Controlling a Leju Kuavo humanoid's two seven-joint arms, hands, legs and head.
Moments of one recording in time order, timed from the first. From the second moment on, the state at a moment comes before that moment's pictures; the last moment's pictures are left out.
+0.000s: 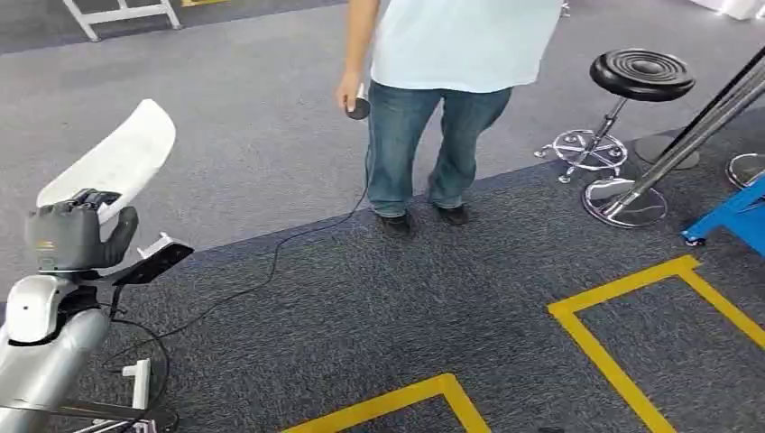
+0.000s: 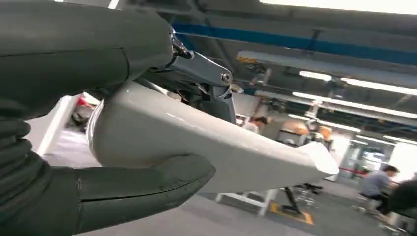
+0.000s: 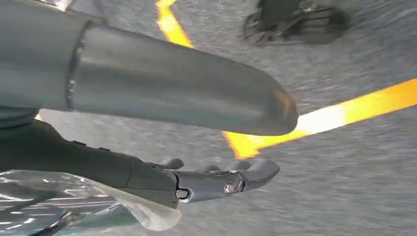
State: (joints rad) left arm -0.24 0.28 -0.15 -1.44 -1.21 0.56 -0.01; right arm -0.04 0.08 0.33 -0.16 -0.19 -0.47 -0.10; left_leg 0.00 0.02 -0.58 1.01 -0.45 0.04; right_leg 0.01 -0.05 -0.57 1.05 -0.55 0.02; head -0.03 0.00
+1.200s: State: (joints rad) left arm -0.21 0.29 -0.13 -1.48 -1.19 0.58 -0.05; right arm -0.03 0.10 0.38 -0.16 -0.11 -0.49 -0.16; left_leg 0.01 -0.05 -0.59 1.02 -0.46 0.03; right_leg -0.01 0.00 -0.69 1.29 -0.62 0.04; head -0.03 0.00
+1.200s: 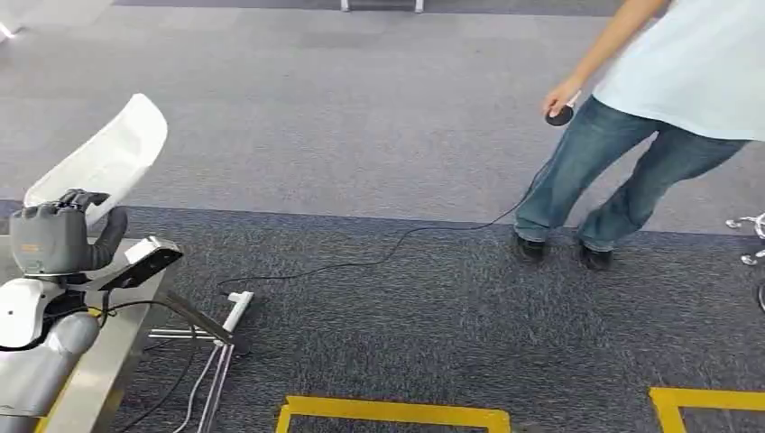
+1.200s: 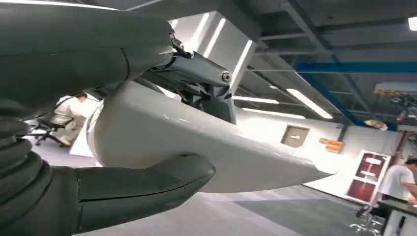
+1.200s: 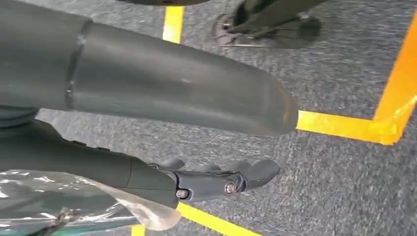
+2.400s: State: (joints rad) left arm -0.27 0.29 -0.13 -1.48 -1.17 0.62 -0.07; right arm -0.03 0.10 0.40 -0.16 -0.12 -0.48 -0.12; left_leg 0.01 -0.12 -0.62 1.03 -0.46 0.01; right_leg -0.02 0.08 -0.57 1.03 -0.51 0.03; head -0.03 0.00
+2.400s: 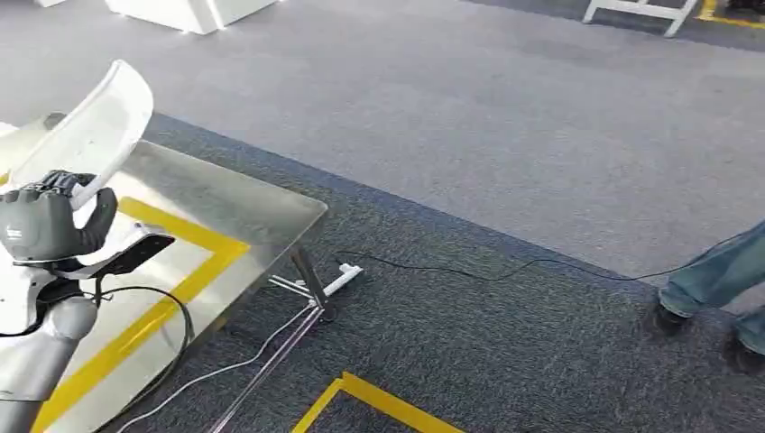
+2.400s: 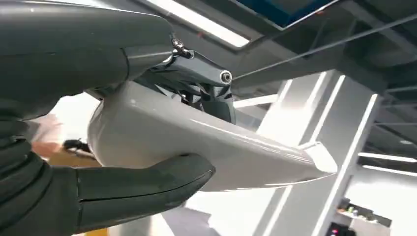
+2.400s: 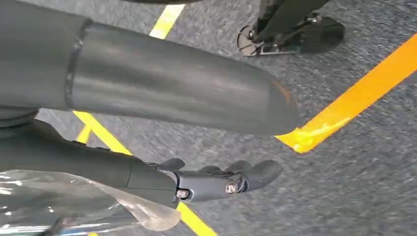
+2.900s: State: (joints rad) left arm -0.31 0.31 -0.13 -1.48 -1.19 0.60 -0.08; right arm -0.03 0.10 0.40 -0.15 -0.12 -0.46 -0.08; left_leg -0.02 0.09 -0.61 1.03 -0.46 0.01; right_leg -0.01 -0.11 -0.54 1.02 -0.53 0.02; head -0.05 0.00
